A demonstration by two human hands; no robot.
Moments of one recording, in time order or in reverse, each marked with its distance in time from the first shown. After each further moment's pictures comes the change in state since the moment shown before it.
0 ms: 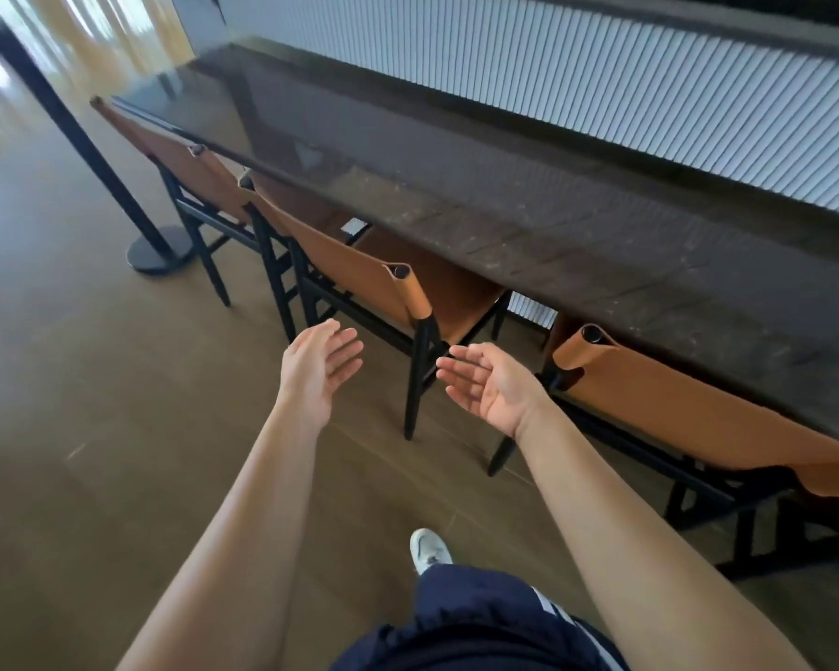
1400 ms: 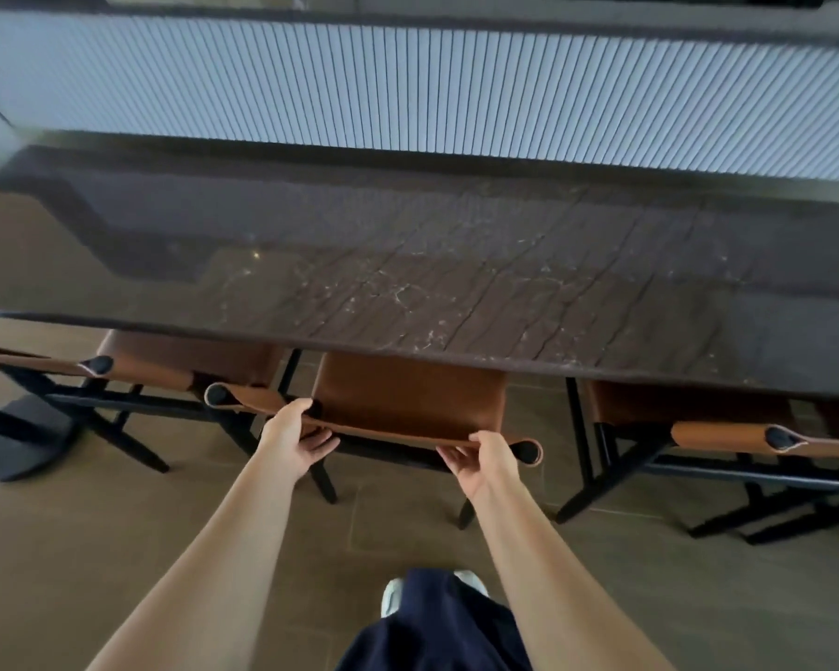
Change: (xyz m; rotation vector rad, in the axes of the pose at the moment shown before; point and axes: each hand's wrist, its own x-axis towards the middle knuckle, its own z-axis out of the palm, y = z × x) left_hand 0.406 0.154 0.008 0.316 -0.070 -0.547; right_hand 0.273 -0.050 0.216 0.872 0.631 -0.045
